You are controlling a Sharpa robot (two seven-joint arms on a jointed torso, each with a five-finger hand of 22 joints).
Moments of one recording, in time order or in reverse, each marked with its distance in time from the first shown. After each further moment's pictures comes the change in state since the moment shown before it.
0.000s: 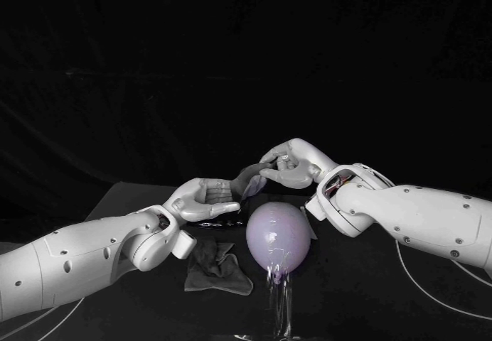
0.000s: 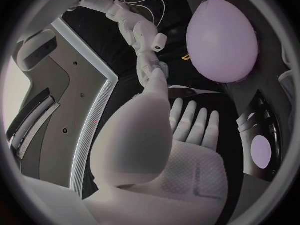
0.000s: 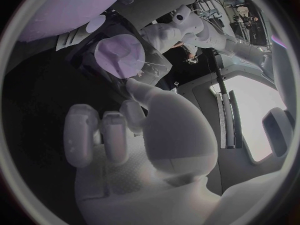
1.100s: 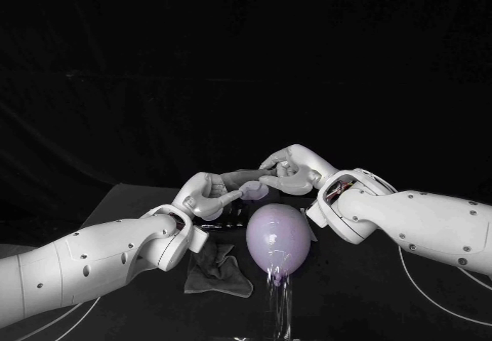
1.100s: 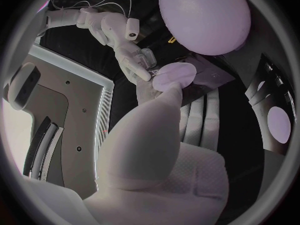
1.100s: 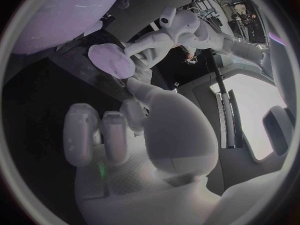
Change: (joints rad) left arm 0.002 0.064 0.001 0.002 -0.104 -0.339 -0.012; left_hand 0.150 0.099 0.340 -0.018 -0.006 0.294 -0.013 0.132 0.036 0.443 -0.118 0.028 -0.012 0.507 -0.131 0.165 0.095 0.111 0.439 -0.054 0.267 0.118; right arm -0.002 -0.023 -0.001 0.045 -0.004 0.014 -0.026; right_hand -0.028 -0.009 0.015 -0.010 -0.004 -0.019 -0.002 0.038 0.000 -0.005 -0.018 -0.058 -0.049 0.000 0.000 -0.011 0.000 -0.001 -0.012 0.003 -0.036 0.000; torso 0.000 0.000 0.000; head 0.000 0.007
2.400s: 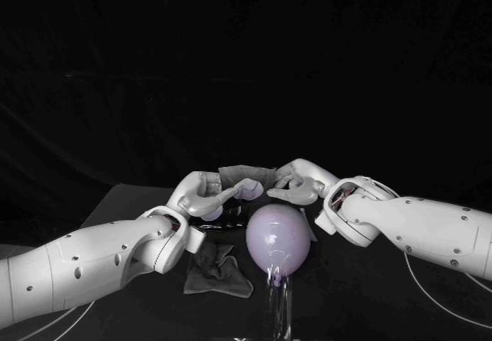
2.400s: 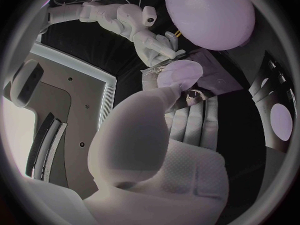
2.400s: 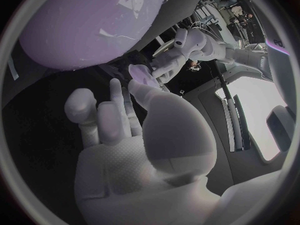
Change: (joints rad) left arm -0.001 -0.029 0.000 0.035 0.045 -0.020 0.051; left_hand -0.238 -0.068 0.305 -0.150 -0.001 -0.023 -0.003 0.049 0.014 0.056 -0.004 -0.072 0.004 0.034 -0.003 -0.046 0.026 -0.002 -0.122 -0.007 0.200 0.138; right arm -0.046 0.005 -0.005 -0.107 -0.020 0.131 0.027; right_hand 0.035 -0.055 -0.089 0.051 0.008 -0.083 0.094 -0.178 -0.019 -0.256 0.100 -0.969 -0.937 -0.098 0.087 -0.191 -0.278 0.056 -0.204 0.087 -0.324 0.000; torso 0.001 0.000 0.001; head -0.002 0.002
